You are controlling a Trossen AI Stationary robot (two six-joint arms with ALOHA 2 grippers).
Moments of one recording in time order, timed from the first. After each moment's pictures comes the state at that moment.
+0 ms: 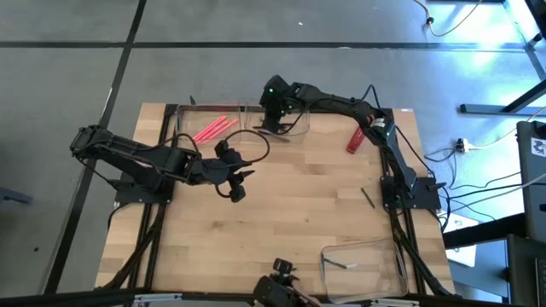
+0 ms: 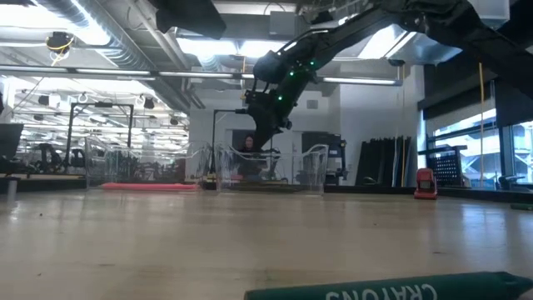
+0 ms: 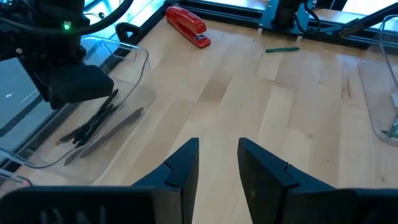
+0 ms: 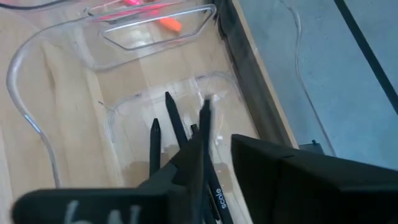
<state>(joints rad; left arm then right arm) -0.21 1.23 1.05 -0.48 -0.54 -0.37 -0.52 2.24 1.96 -0.65 -0.02 -0.21</state>
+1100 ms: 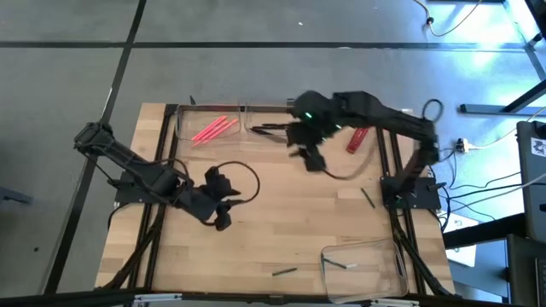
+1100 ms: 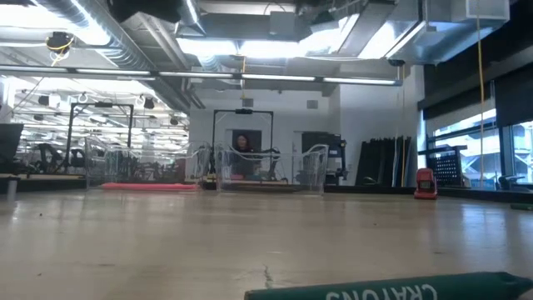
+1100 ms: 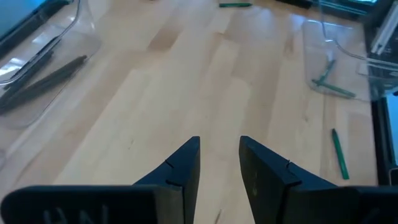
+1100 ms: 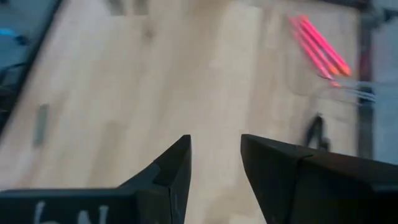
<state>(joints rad) -0.50 1.24 1.05 -0.63 -0.58 -0.69 -0.13 1.77 2.09 -1.25 -0.19 -0.32</state>
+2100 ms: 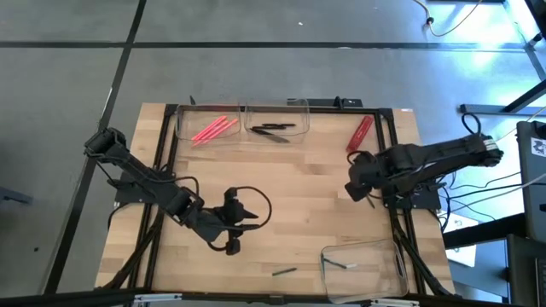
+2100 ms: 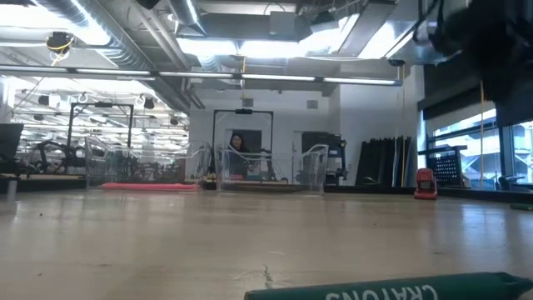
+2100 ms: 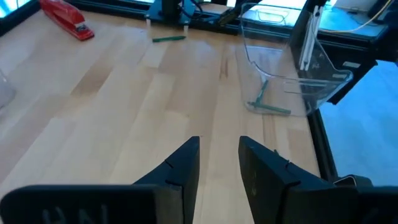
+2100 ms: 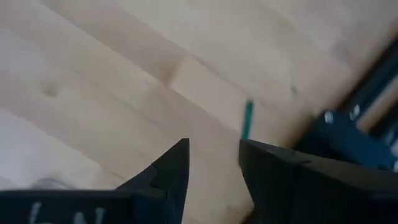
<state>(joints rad) -0.58 1.42 1.05 -0.23 -0.58 -0.53 0.20 1.11 1.01 -1.37 0.10 1.20</state>
